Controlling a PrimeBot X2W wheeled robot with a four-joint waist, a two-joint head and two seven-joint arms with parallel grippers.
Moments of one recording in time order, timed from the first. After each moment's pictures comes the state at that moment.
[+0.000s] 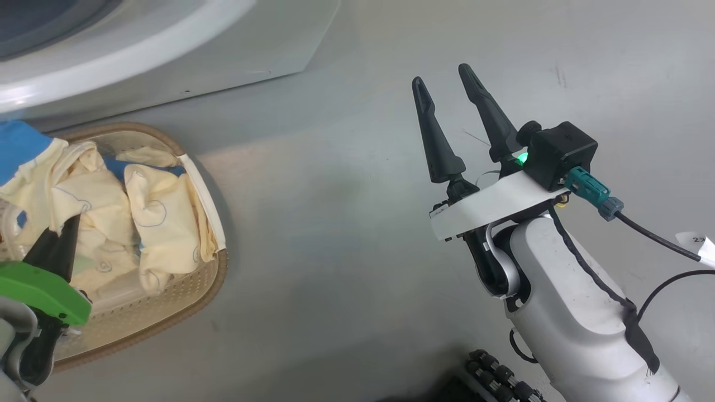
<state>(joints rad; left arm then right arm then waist) -0.59 0.66 -0.89 0.47 -1.13 -0.12 -0.25 -0.54 -0.06 0.52 0.17 0.46 -0.09 -0.25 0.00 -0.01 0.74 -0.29</state>
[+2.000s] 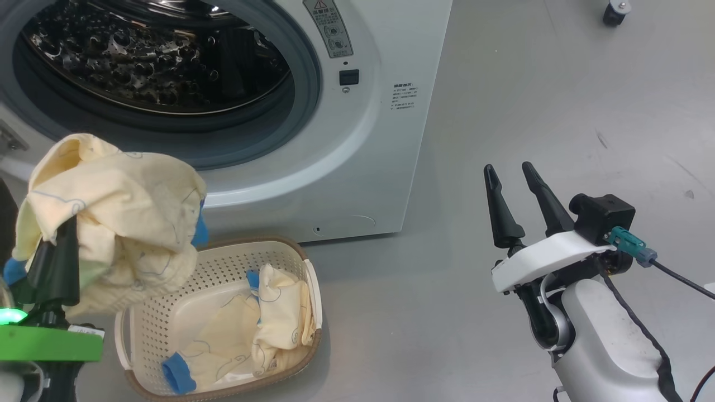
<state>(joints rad) -0.14 0.50 -0.29 -0.10 -0.95 -0.12 -0.25 -0.34 -0.10 0.34 0.35 0.49 0.09 -0.25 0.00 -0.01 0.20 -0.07</state>
